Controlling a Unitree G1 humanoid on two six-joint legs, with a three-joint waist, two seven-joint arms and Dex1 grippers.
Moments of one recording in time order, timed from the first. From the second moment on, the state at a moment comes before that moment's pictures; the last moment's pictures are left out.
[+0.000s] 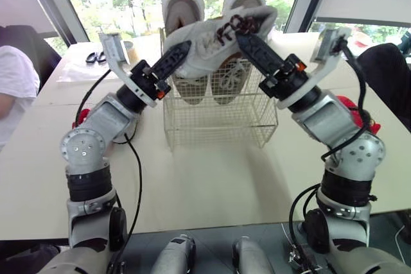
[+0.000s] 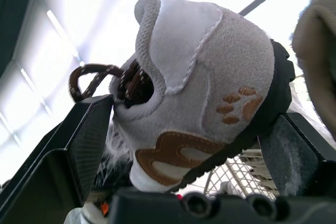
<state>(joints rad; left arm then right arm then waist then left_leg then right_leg) -0.68 0.28 0.29 -0.18 -1.29 0.80 -0.30 -0.70 -0.28 -0.26 -0.29 1.37 0.78 0.08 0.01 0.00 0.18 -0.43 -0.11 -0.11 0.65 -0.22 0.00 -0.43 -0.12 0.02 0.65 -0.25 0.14</state>
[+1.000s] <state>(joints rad) -0.60 0.58 0.25 -0.21 -1.16 0.88 -0.49 -1.07 -0.76 0.09 0.22 0.59 0.40 0.97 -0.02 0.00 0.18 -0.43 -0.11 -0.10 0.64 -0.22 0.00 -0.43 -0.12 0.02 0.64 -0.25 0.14</state>
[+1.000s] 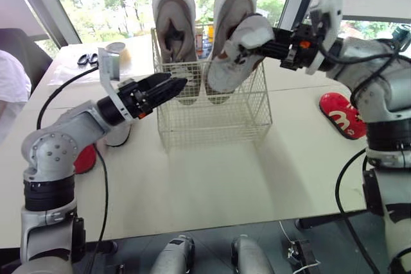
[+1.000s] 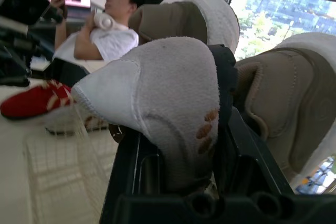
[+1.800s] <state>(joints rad) -0.59 0.55 0.24 -0.26 -1.12 0.88 -0.49 -1.04 -0.68 0.11 0.60 0.23 -0.05 1.24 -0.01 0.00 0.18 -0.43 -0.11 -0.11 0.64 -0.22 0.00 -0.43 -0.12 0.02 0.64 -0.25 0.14</state>
